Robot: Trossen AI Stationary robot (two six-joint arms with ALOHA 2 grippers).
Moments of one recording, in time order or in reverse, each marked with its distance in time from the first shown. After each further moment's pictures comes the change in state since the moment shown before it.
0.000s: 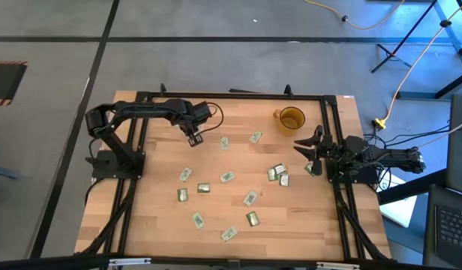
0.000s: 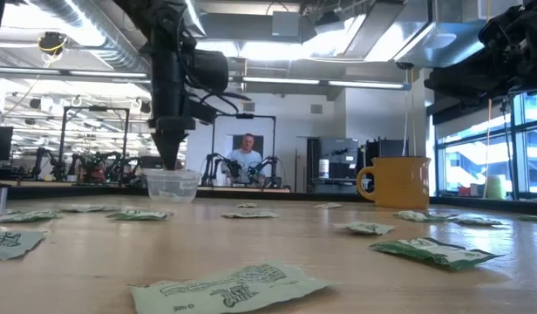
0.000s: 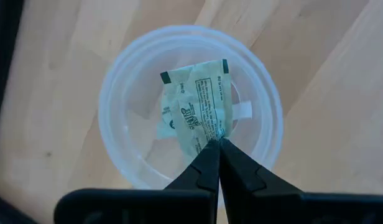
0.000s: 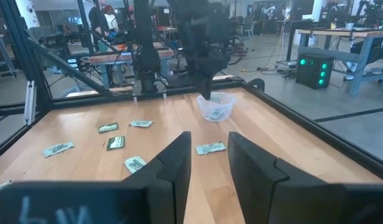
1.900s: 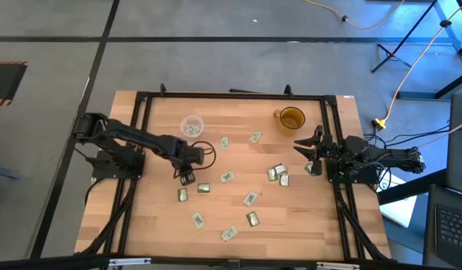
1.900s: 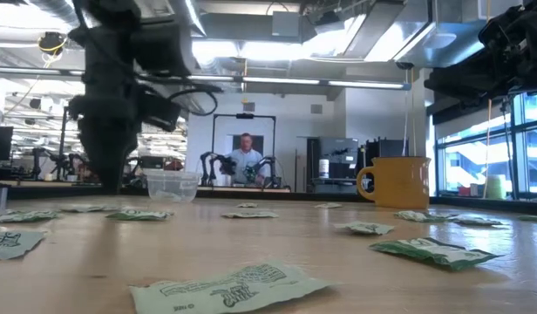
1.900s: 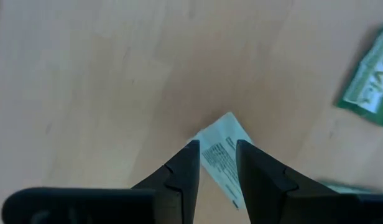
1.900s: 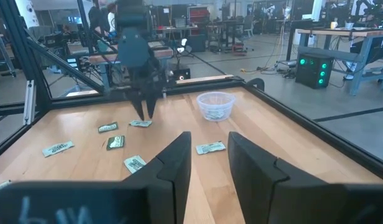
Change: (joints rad) left arm -0.480 -0.128 -0.293 0.172 0.188 -0.415; right arm 0.000 0.000 0.000 -0.001 0.001 0.000
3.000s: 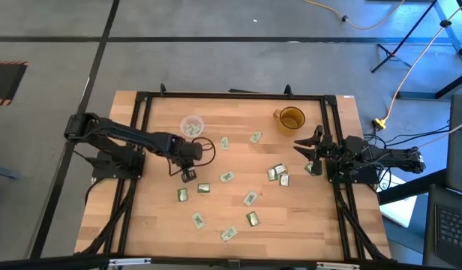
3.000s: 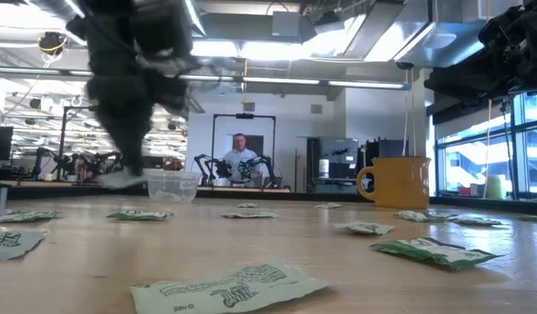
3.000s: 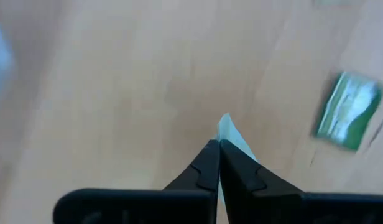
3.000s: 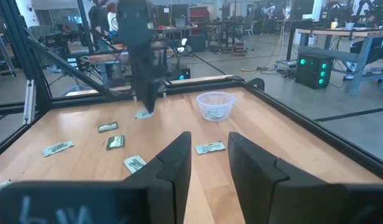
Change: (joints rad) left arm 0.028 -0.104 0.008 0.056 -0.063 0.084; right arm 0.000 0.000 0.000 0.000 0.000 -0.002
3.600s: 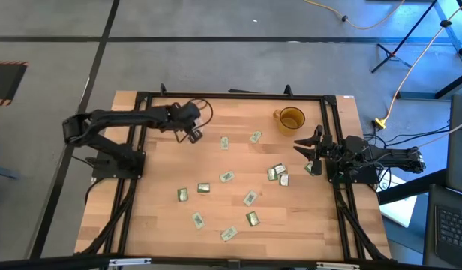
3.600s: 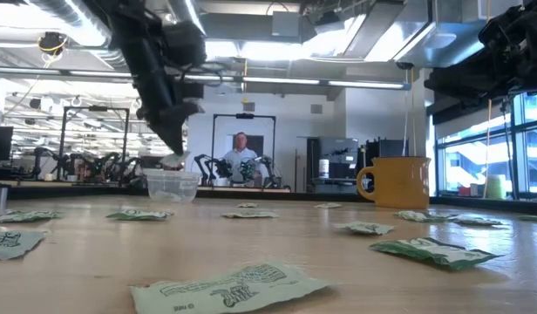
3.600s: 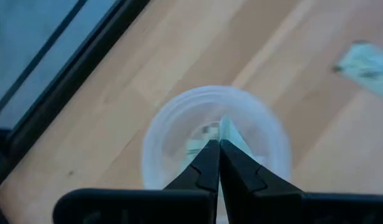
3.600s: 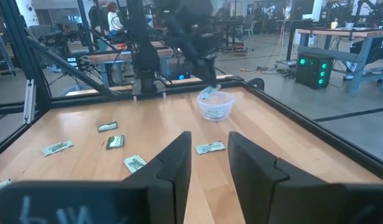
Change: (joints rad) left arm 0.434 -0.021 0.064 0.090 -0.249 0.219; right arm 0.000 0.000 0.000 0.000 0.000 -0.002
